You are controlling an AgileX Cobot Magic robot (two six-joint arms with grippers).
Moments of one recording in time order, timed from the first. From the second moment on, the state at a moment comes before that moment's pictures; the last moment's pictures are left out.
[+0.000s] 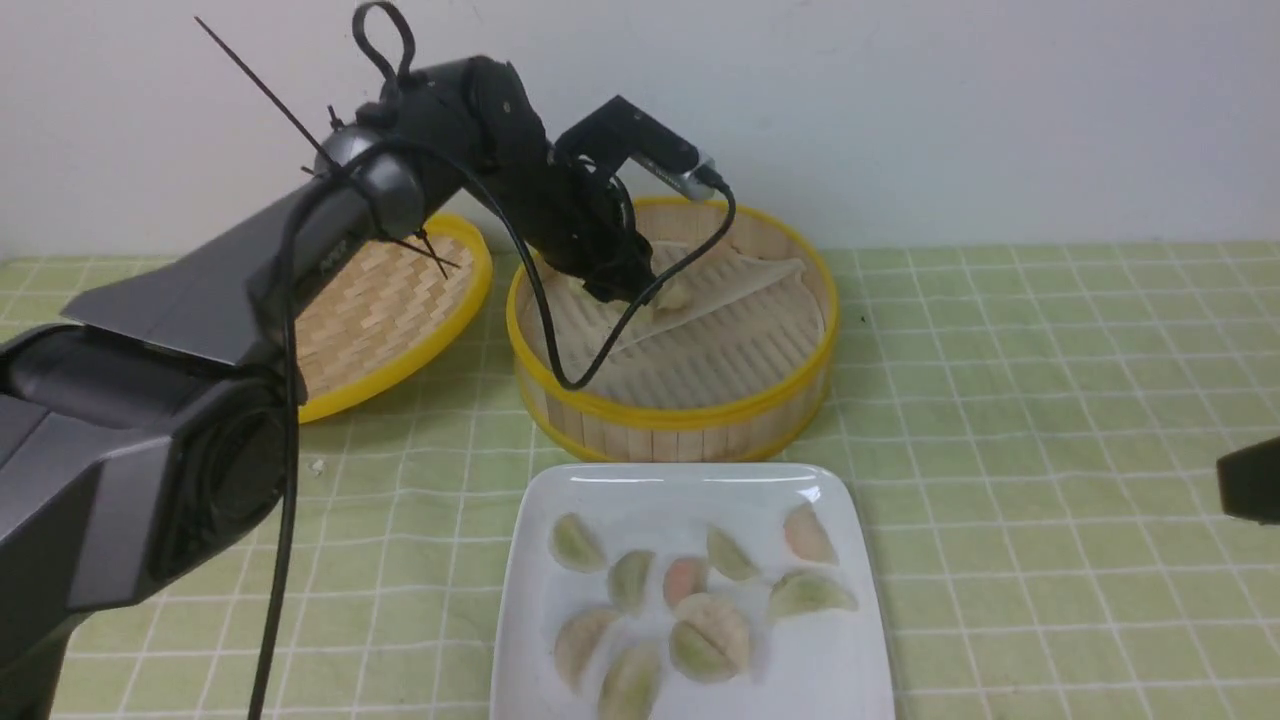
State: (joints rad) right arm 0.12 0.91 -1.00 0.40 1.22 -0.03; left arm -0.31 2.47 -2.25 -0.36 0.87 0.67
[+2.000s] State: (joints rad) right arm 0.12 0.90 -1.00 0.40 1.23 -0.02; left arm -0.35 2.60 -2.45 -0.18 0.96 0.54
